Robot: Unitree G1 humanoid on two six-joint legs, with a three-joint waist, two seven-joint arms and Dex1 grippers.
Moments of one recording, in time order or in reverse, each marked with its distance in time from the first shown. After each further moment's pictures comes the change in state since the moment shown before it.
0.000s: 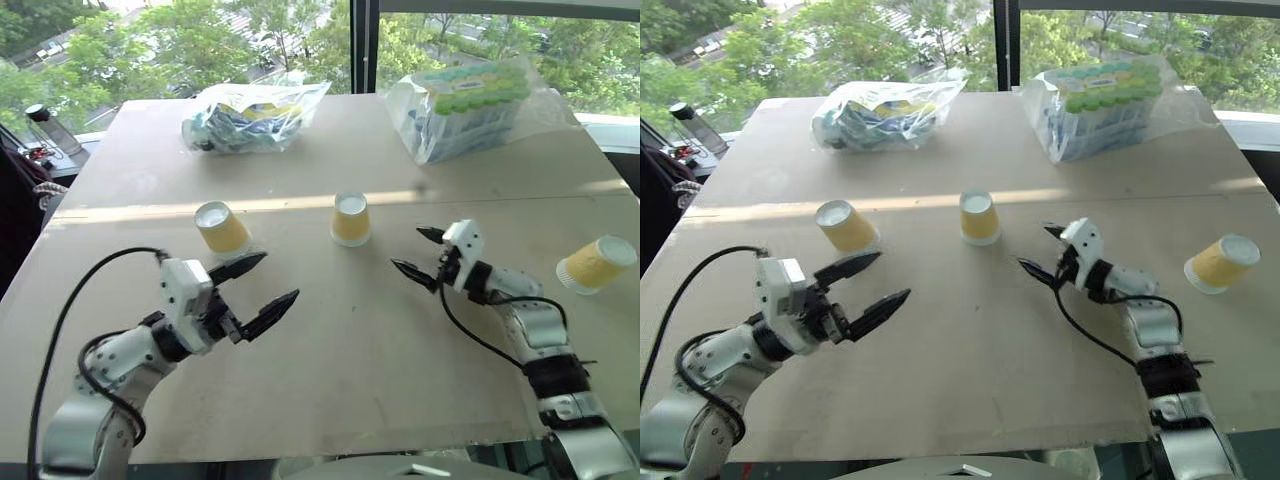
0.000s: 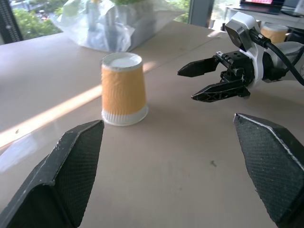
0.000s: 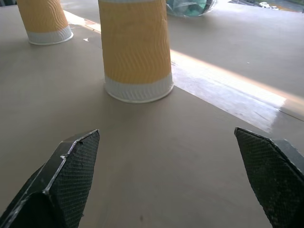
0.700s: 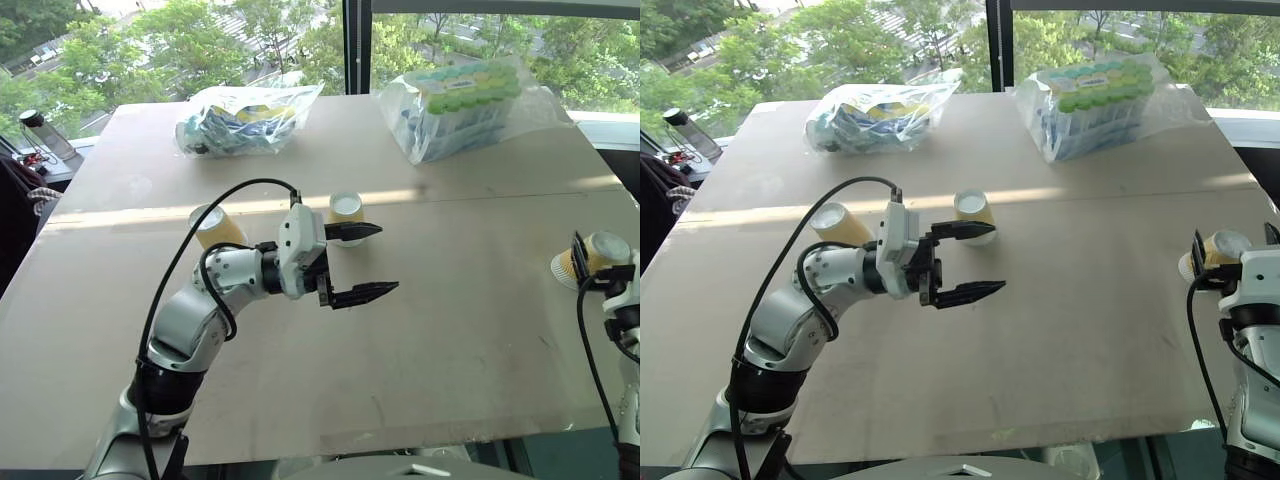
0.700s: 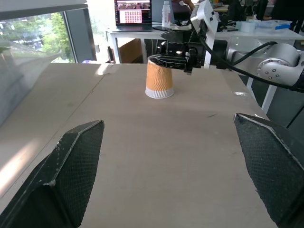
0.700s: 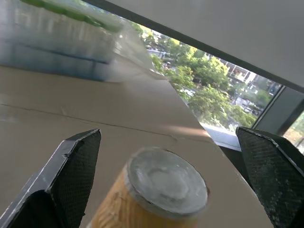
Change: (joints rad) left arm -0.515 -0.087 -0.347 0.138 0.025 0.137 -0.119; right arm 0.300 0.004 -0.511 -0.195 -0.132 -0.104 -0.546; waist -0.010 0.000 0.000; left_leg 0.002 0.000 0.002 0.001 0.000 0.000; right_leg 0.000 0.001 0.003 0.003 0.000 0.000
